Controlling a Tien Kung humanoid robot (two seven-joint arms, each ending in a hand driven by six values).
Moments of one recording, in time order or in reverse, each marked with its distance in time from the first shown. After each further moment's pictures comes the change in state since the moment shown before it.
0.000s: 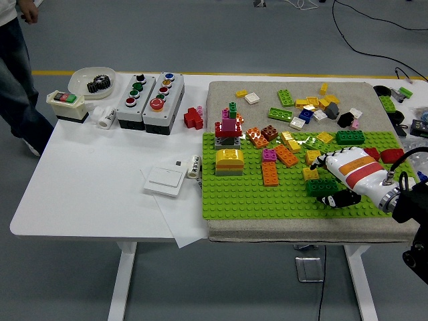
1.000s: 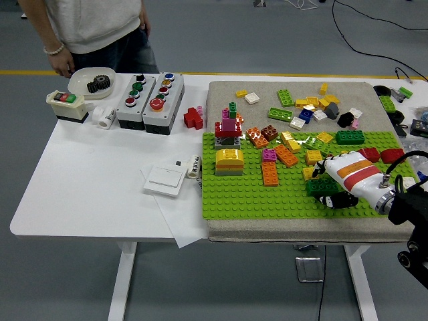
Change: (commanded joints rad) left arm -0.005 0.000 -0.006 -0.005 0.014 0.002 0.006; right arm 0.018 0.024 -0.011 -0.084 0.000 -0.013 0.005
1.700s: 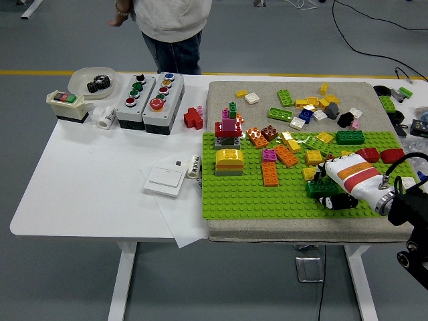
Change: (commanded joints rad) left arm -0.002 -0.001 0.002 -0.001 -0.004 0.000 -0.001; right arm 0.007 0.012 0.000 -0.035 0.000 -0.003 0.014
